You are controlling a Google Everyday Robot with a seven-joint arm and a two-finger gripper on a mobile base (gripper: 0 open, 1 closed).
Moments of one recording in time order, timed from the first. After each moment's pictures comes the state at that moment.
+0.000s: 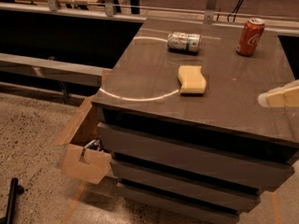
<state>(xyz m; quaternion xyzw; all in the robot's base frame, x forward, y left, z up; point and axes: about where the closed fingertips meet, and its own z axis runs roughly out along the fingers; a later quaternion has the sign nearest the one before) 0.490 -0.318 0.951 -0.26 0.84 0.01 0.48</state>
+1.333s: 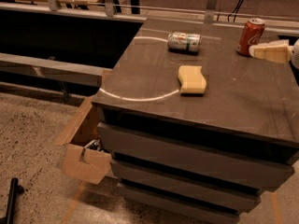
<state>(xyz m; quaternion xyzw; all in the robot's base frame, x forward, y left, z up) 0.625 -0.377 0.981 -0.12 0.75 -0.14 0.63</state>
